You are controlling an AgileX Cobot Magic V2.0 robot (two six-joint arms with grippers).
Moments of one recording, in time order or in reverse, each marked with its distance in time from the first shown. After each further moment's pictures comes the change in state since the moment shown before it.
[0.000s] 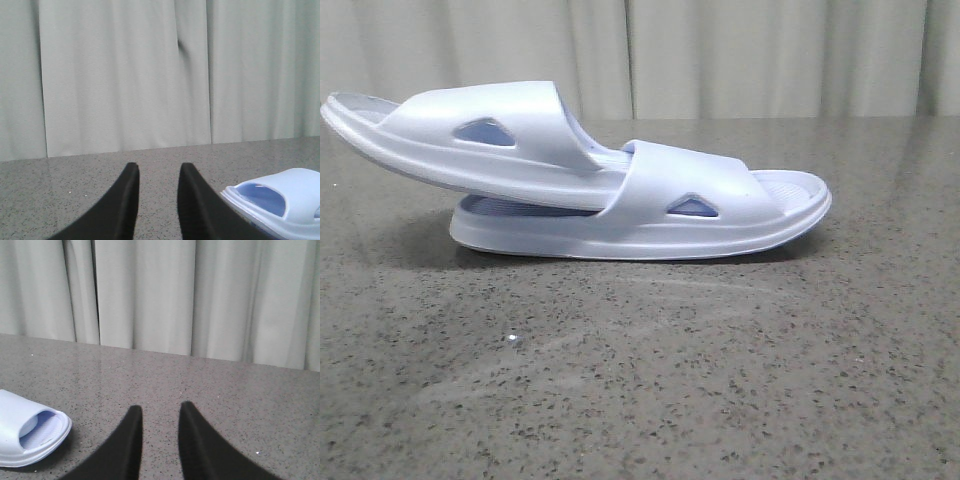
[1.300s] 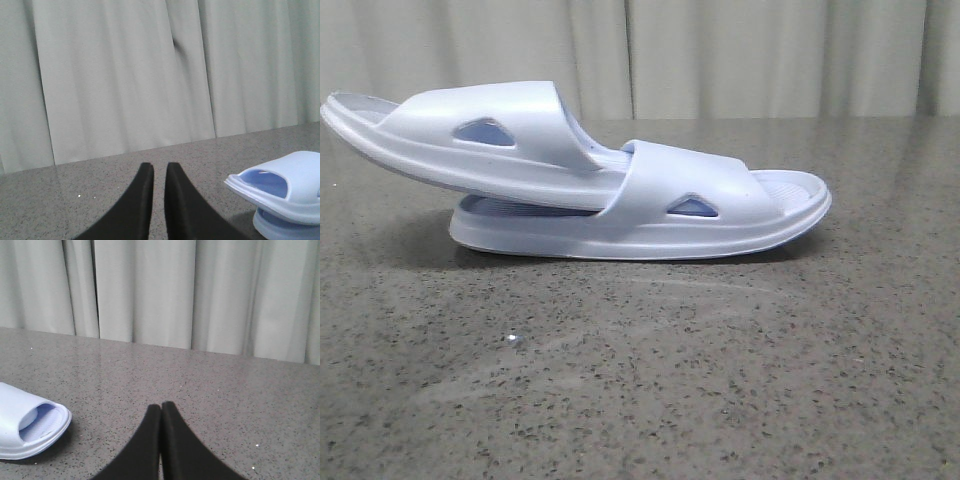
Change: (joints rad) left arm -0.042 -0.067 0.015 0.218 -0.035 -0.132; right arm 0.000 0.000 0.000 0.000 0.021 0.000
